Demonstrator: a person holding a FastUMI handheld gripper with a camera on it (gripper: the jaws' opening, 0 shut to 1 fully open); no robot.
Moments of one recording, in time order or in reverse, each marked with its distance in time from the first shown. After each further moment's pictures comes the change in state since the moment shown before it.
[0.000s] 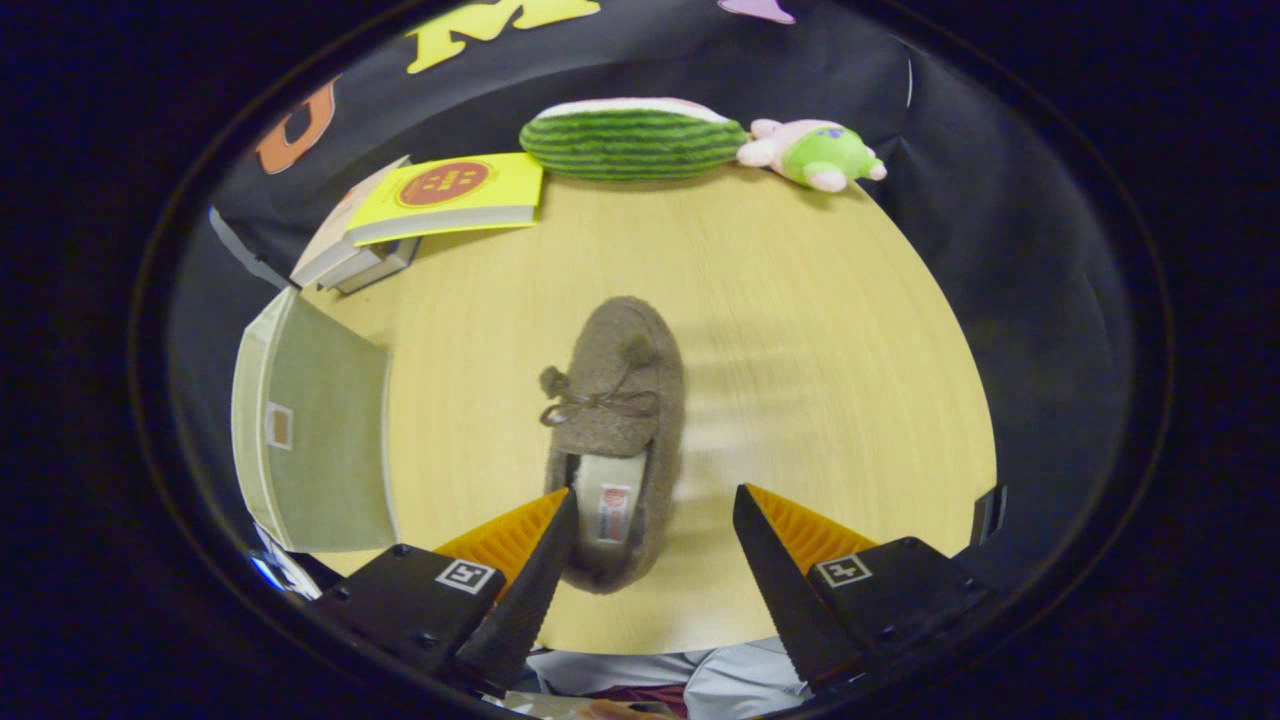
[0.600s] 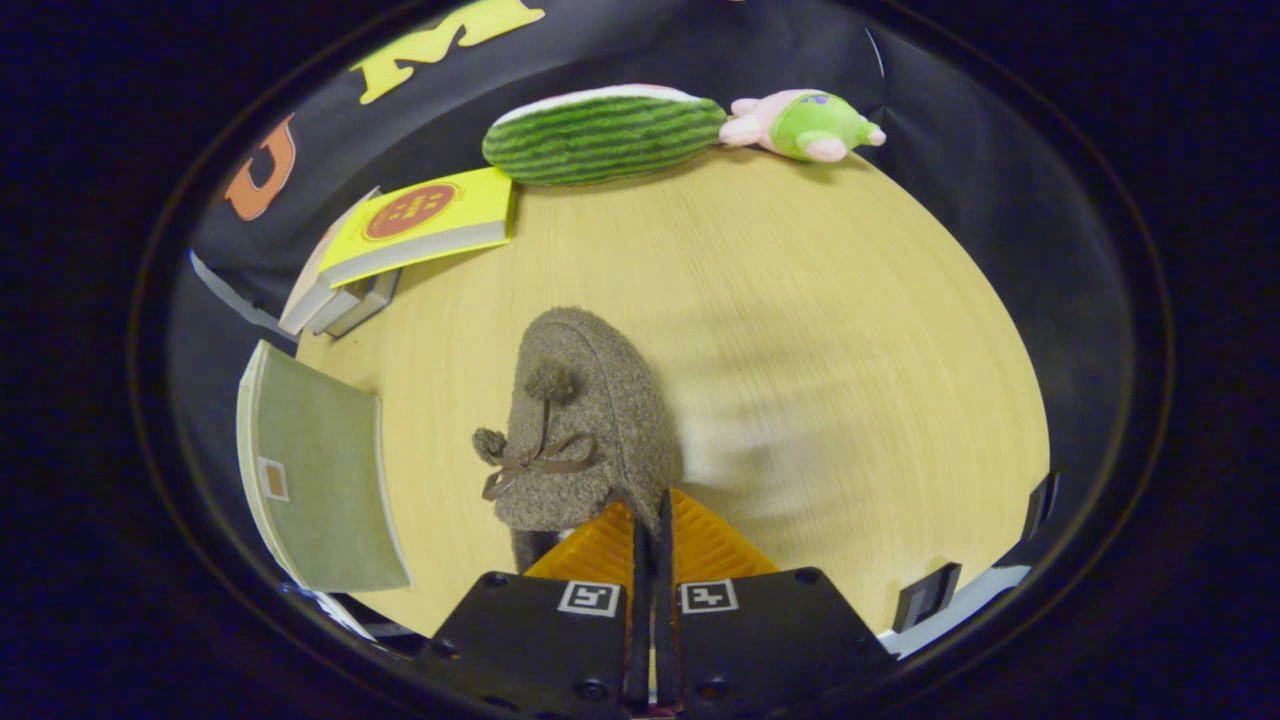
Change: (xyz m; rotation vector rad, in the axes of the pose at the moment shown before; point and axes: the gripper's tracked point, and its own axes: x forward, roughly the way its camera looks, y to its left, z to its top) arm 0.014 0.019 0.026 0.114 -0.075 0.144
